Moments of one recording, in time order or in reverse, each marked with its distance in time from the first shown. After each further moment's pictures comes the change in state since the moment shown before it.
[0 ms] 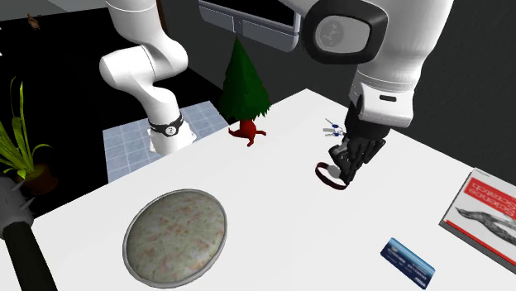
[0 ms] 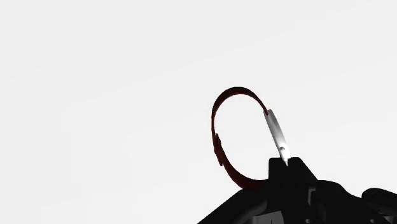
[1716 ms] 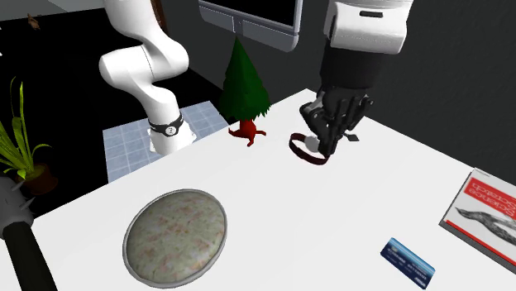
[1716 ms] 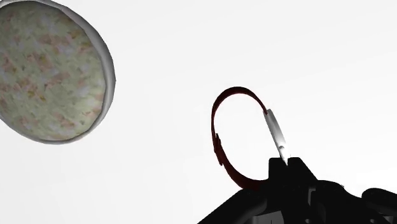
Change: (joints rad) arm -0.098 -0.194 -0.024 0.022 0.095 -0.181 -0.176
